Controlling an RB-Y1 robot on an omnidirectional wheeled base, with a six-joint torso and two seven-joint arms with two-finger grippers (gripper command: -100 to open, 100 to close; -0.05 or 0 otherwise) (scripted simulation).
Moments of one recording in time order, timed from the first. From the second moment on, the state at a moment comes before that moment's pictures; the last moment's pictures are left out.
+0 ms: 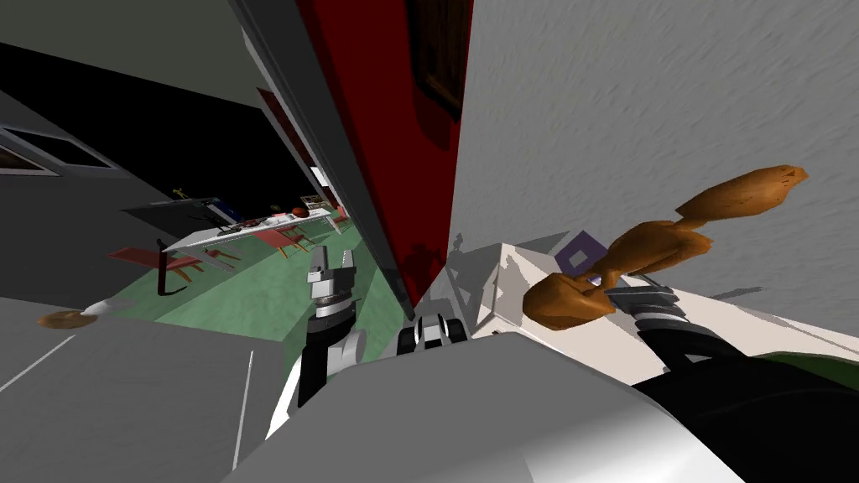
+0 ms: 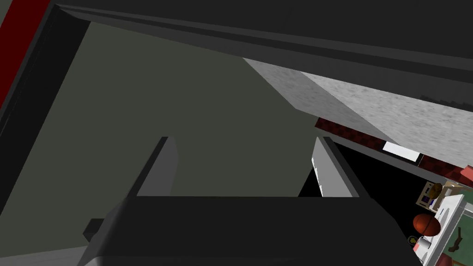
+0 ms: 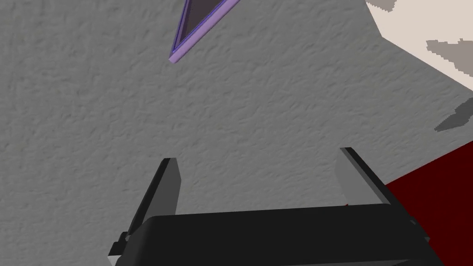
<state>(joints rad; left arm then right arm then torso) 0.51 0.03 -0.02 -2.33 -0.07 -0.50 0.11 0.46 -0.42 -1.05 -1.47 1.05 -0.51 0.82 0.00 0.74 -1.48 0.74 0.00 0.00</state>
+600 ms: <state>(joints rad) 0.51 0.03 -0.02 -2.33 -0.07 -0.50 0.11 0.45 -0.48 -1.15 -1.37 1.21 -0.45 0.92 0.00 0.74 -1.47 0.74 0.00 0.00</state>
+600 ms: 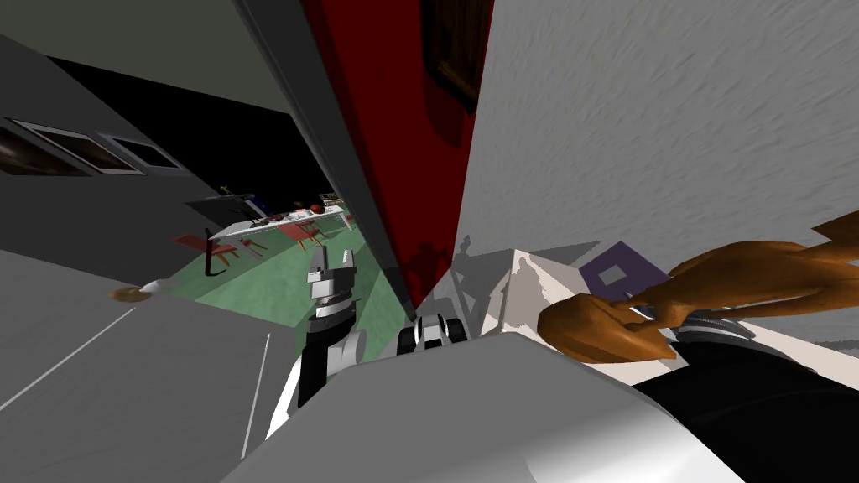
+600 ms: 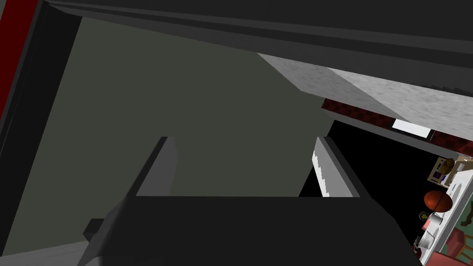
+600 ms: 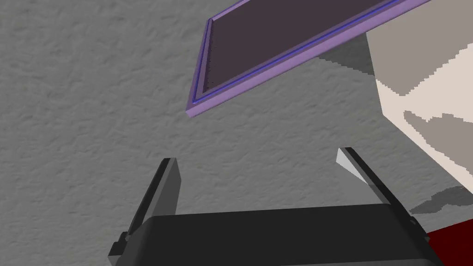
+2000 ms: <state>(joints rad) 0.51 0.03 -0.02 -2.33 -0.07 -0.50 0.11 0.44 -0.59 -1.16 -1.24 1.18 -0.41 0.84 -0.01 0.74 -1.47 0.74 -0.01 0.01</state>
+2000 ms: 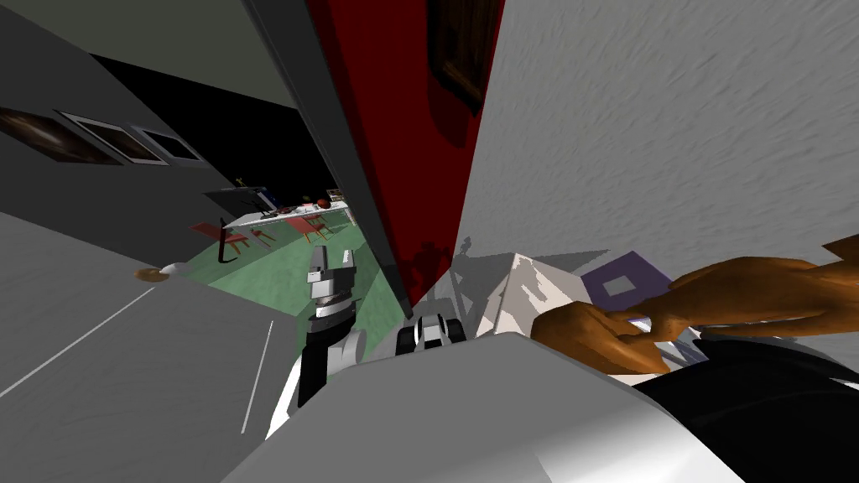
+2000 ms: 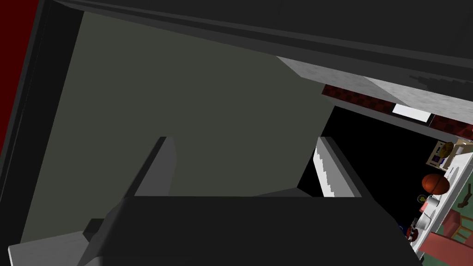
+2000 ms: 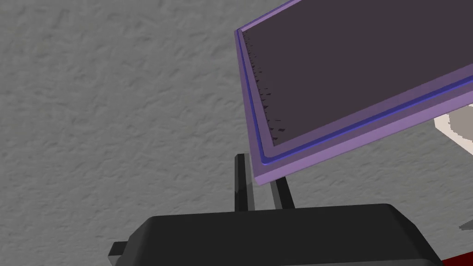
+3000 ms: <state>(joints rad) 0.51 0.03 -0.02 -2.33 -0.07 -0.50 0.11 0.41 -0.64 -1.09 -1.15 0.99 -0.39 0.65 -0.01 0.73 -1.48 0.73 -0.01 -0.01</state>
